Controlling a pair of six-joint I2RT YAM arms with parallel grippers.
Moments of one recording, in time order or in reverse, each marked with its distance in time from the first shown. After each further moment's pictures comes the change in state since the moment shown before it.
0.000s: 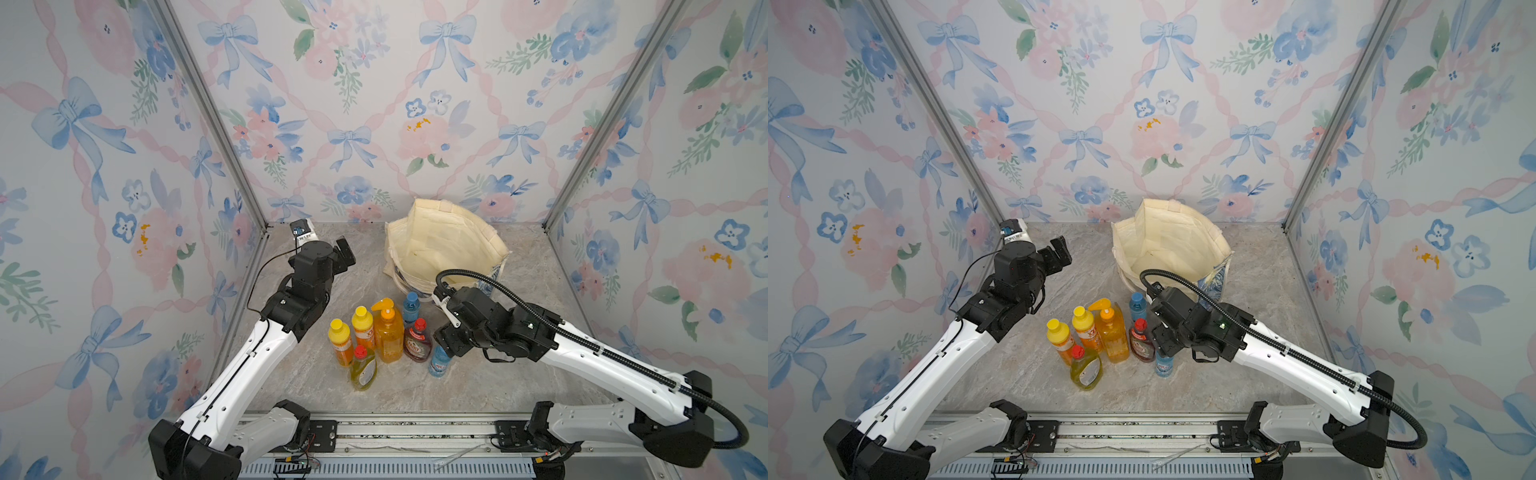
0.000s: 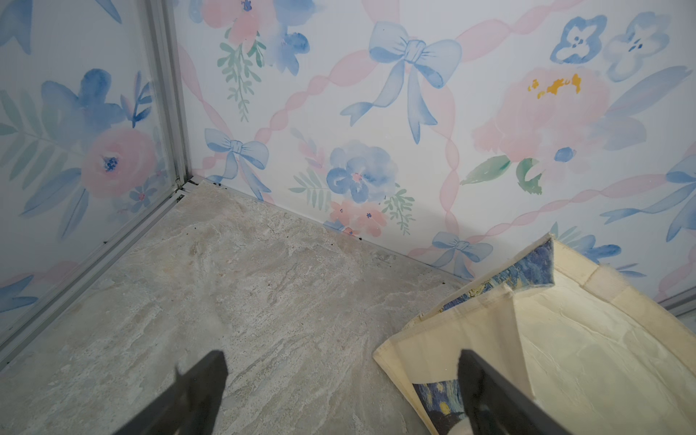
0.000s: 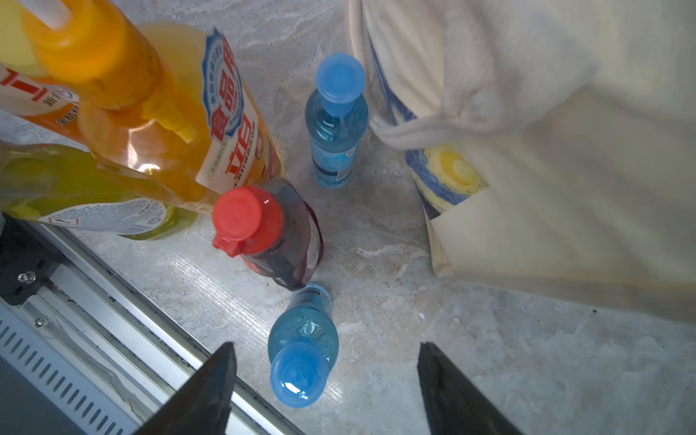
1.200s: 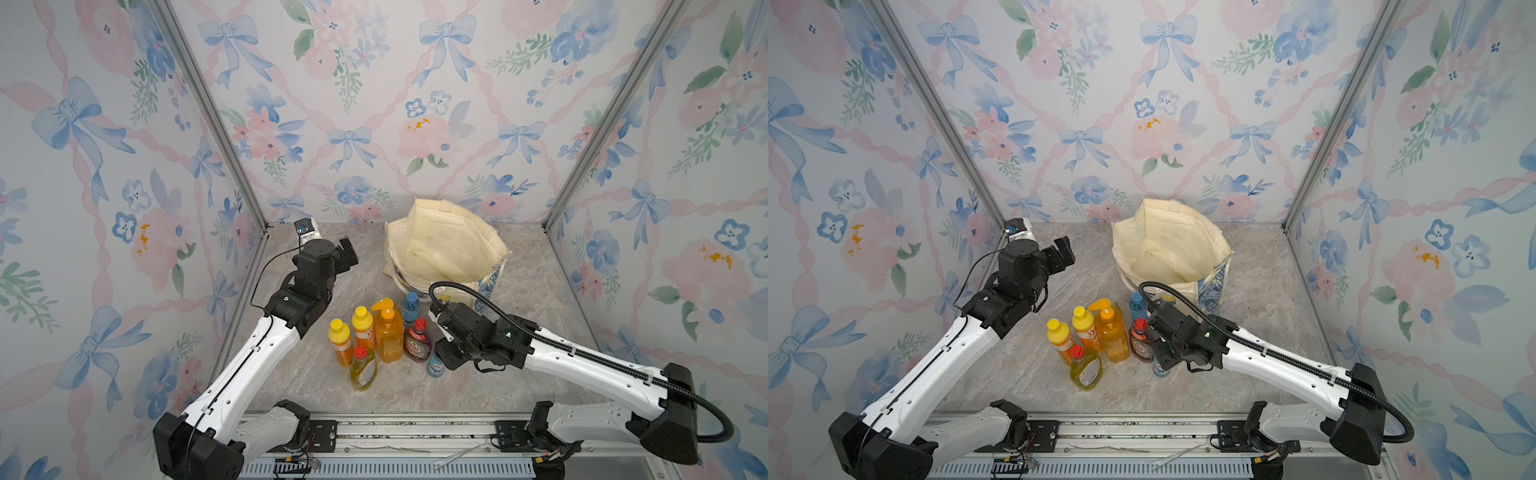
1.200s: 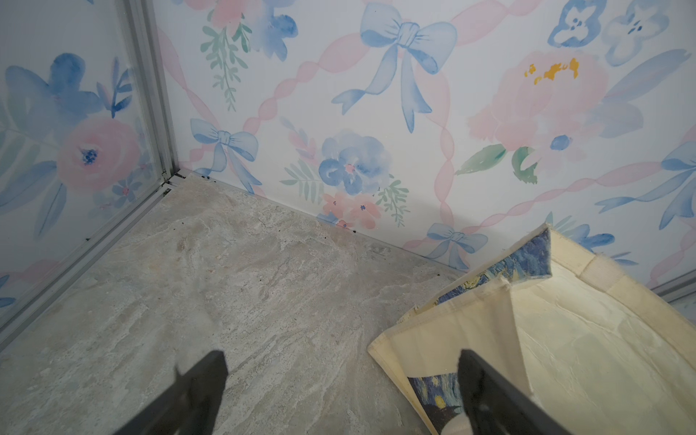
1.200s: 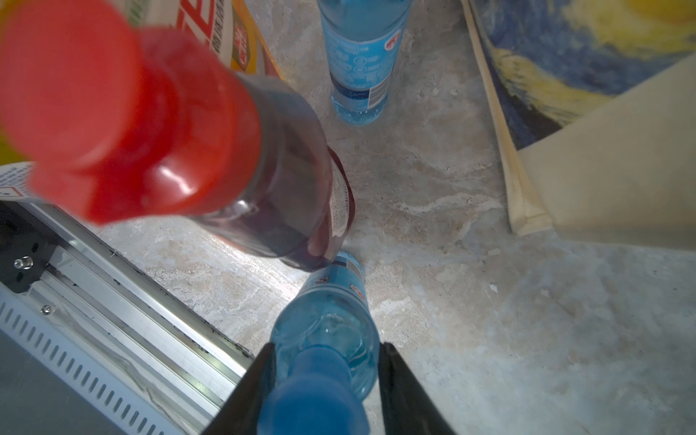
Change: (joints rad) left arm 0.005 0.029 0.002 0.008 0.039 0.000; right arm 0.003 0.020 -0.180 0.117 -0.109 0.121
